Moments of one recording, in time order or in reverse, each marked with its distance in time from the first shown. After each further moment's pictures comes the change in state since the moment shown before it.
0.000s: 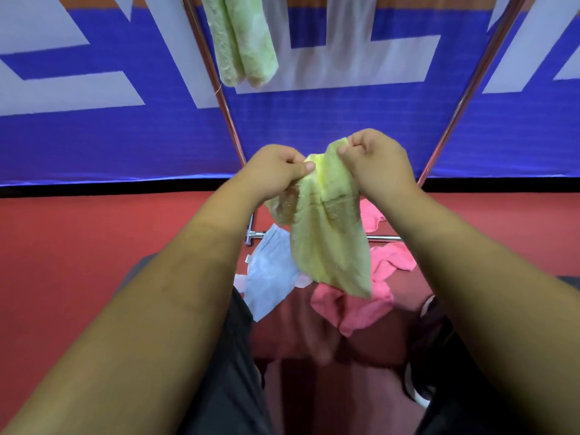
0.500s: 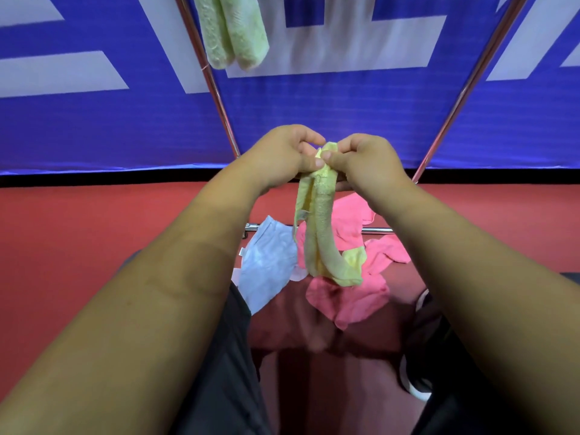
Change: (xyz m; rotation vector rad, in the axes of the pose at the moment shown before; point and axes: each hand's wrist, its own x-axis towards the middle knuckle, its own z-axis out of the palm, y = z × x) left_hand 0.018 0.008 0.010 -0.068 -0.159 0.068; right_hand 0.006 0.012 0.020 0.307 -0.178 0.146
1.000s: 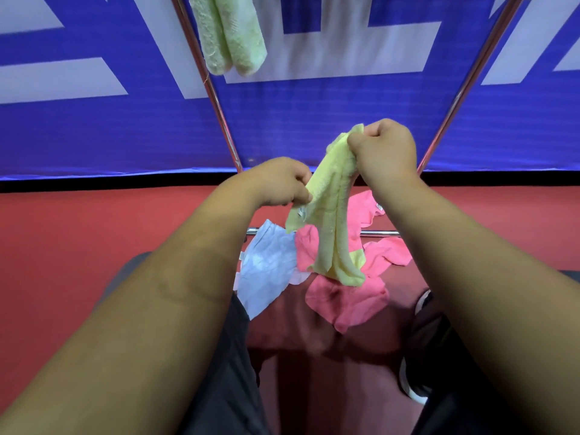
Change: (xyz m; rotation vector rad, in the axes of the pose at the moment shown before) left_hand -0.006 -0.012 0.005 0.377 -0.137 -0.158; right_hand 0.014 -0.009 -0.014 -0.133 0.358 -0.064
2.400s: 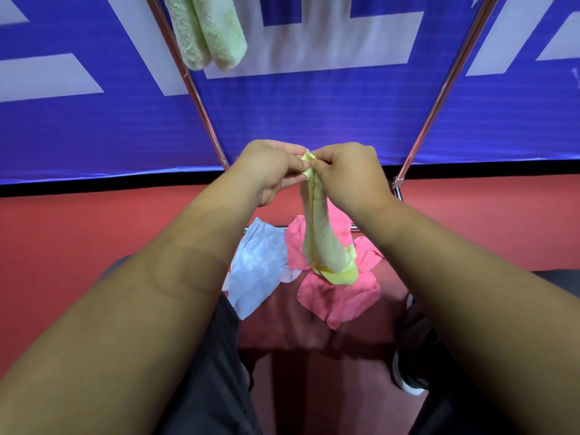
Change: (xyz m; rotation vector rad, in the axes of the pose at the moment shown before) left_hand 0.004 0.033 0.014 -1.016 0.196 -0.189; right_hand -0.019 0.023 0.009 -0.397 -0.233 -0.320
